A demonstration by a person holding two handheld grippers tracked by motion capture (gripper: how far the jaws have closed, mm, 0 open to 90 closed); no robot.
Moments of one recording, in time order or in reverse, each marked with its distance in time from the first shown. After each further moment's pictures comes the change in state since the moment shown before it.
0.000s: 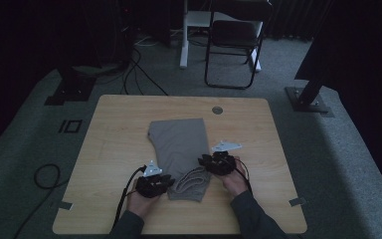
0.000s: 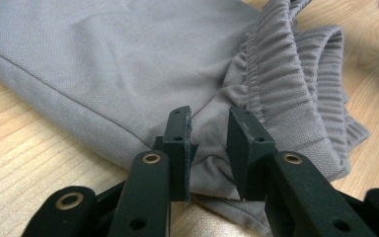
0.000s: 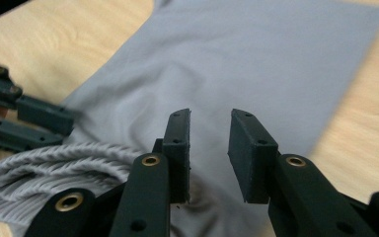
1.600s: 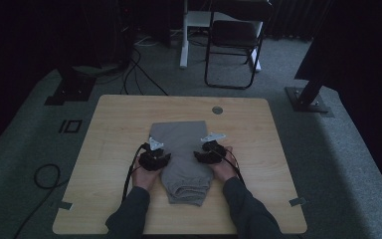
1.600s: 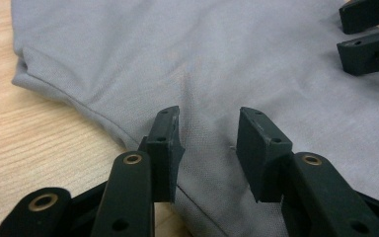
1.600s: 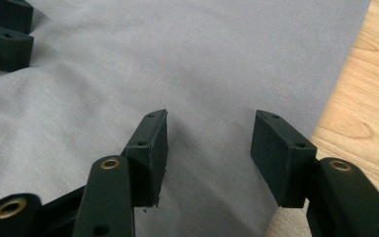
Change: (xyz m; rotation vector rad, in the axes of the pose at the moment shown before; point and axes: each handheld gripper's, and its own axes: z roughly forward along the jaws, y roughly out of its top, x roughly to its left) left arm 0.055 0.047 0.043 0.022 0.278 -0.055; right arm -0.030 0.013 0.062 0.113 -0.176 -0.027
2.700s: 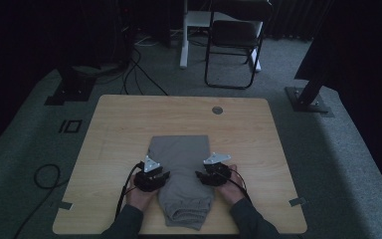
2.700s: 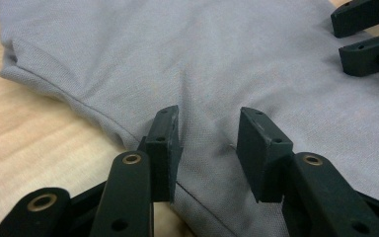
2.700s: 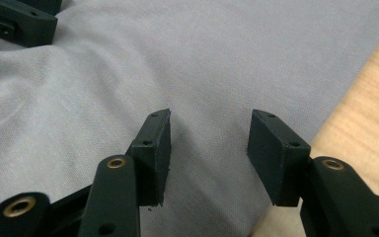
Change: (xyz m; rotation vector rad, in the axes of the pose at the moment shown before) left arm -0.027 -0.048 -0.044 -0.022 -0.079 0.024; right arm 0.038 -0.048 -0.045 -0.004 0.063 -0.074
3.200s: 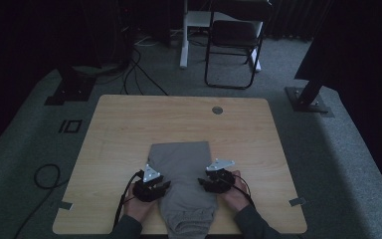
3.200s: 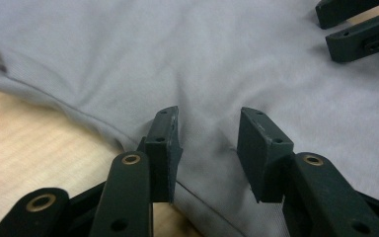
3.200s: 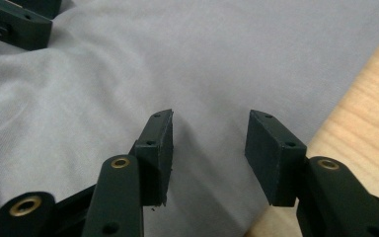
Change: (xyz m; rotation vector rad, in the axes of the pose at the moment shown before) left arm -0.016 -0.011 -0.020 0.001 -0.032 0.013; right arm 0.009 -0.013 -0.019 0.022 0.042 -0.007
